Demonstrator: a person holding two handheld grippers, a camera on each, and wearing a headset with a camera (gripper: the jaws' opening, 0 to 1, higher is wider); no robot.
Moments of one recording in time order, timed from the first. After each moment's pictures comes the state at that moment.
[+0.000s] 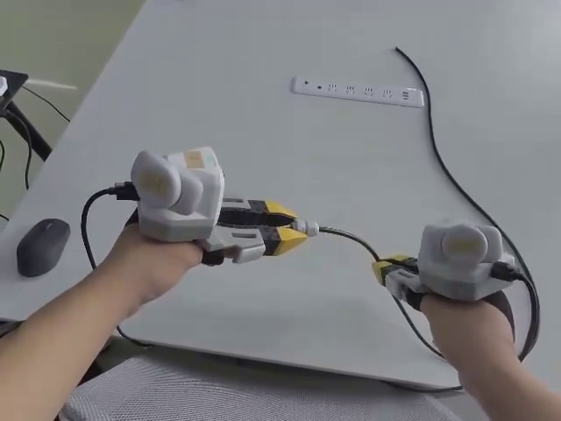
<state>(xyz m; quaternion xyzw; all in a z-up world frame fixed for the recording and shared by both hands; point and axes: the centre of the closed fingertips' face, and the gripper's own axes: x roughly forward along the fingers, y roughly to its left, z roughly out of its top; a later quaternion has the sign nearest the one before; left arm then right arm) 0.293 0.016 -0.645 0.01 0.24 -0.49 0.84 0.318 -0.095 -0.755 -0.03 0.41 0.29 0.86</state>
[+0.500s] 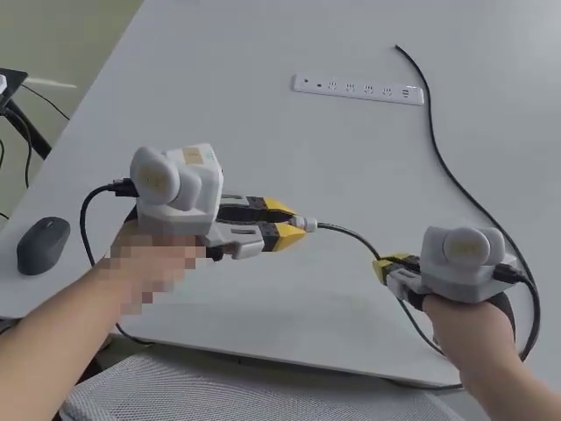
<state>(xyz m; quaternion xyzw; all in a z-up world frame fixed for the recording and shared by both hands) 0.295 0.019 -0.645 0.01 0.24 -0.49 0.84 0.317 -0.093 -0.747 -0.06 0.38 0.31 0.87</state>
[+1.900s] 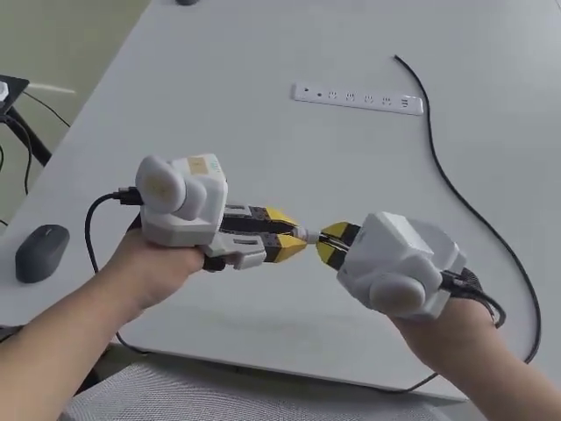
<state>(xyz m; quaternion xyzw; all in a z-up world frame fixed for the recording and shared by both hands) 0.294 0.017 -0.646 0.01 0.24 -0.50 0.83 0.300 0.009 -0.664 -0.34 0.17 0.48 0.79</state>
